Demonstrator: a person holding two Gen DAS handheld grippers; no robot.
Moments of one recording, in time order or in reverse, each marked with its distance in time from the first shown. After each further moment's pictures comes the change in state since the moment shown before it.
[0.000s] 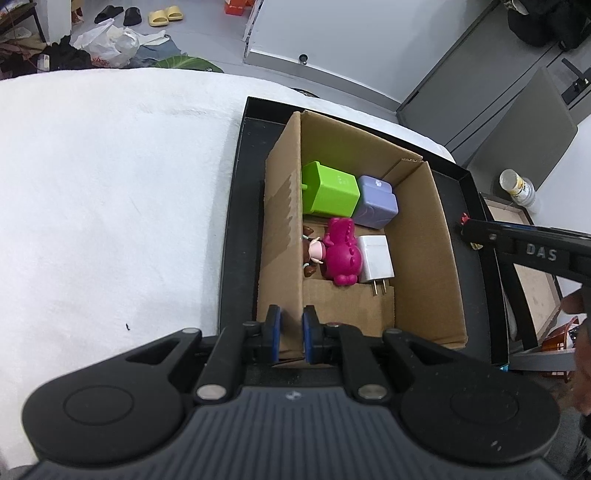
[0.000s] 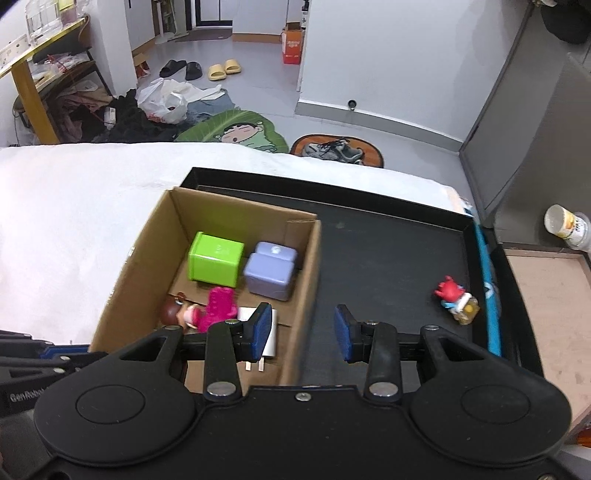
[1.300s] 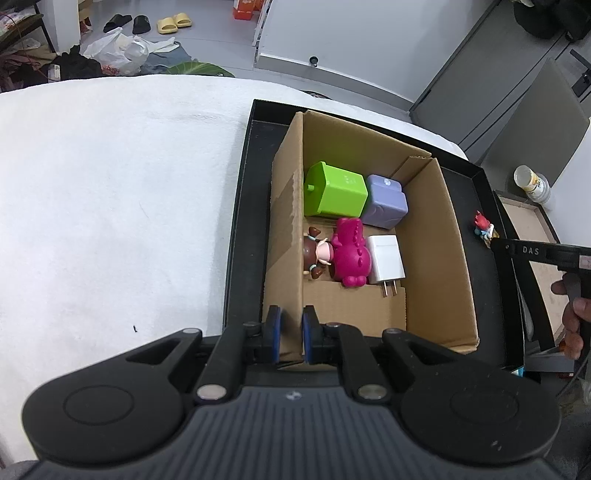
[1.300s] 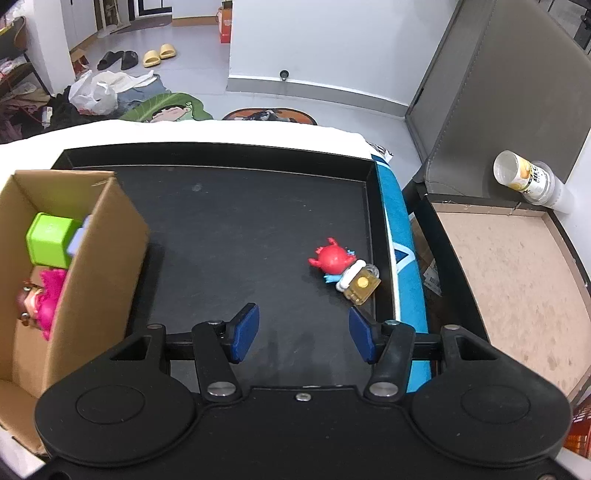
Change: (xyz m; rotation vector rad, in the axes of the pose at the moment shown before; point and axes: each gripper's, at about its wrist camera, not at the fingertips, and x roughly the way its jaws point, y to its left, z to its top) left arm 0.002 -0.010 -0.002 0.009 -0.011 0.066; right arm 0.073 -0.113 -0.025 0.072 0.064 -0.116
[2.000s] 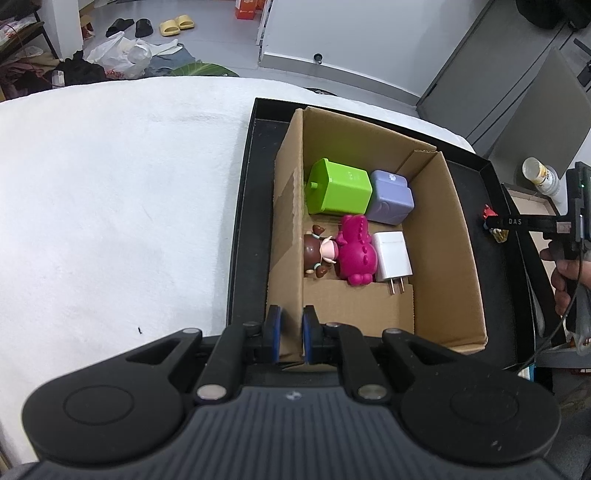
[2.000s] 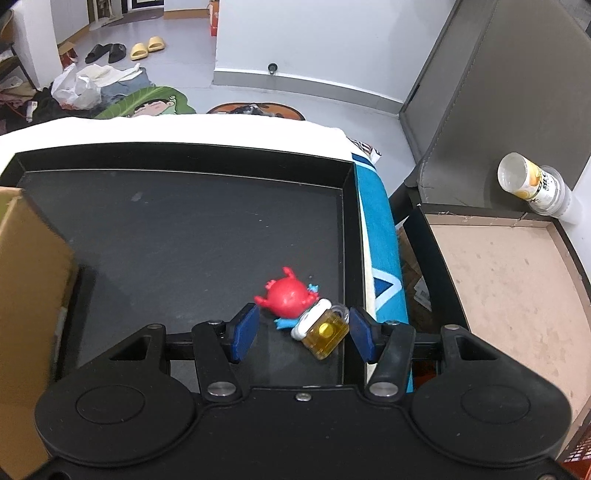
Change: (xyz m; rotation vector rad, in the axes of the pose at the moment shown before) left arm 0.004 -0.008 0.001 0.020 0.008 0.043; right arm 0.052 -0.025 0.018 -0.014 0.009 -0.022
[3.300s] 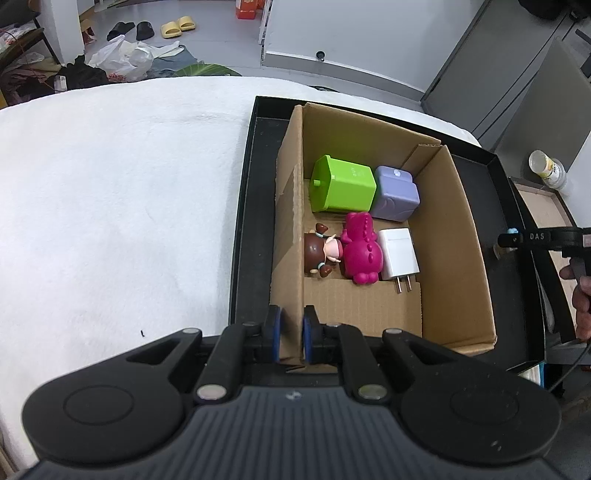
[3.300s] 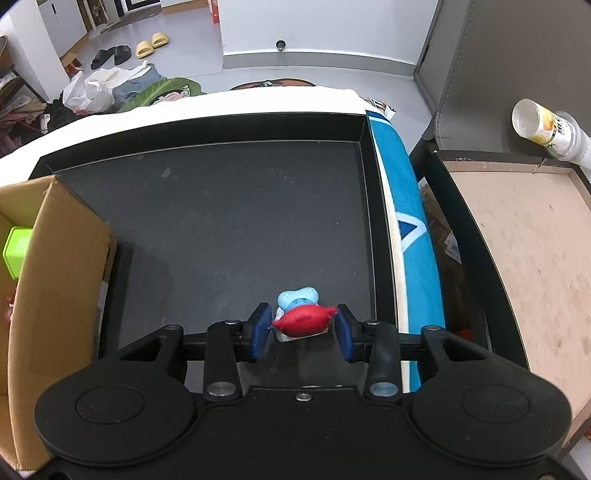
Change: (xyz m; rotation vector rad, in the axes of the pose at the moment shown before) left arm 0.005 -0.005 -0.001 0.019 0.003 0.031; right arm -0.023 -0.004 -0.018 0.102 0.095 0.122
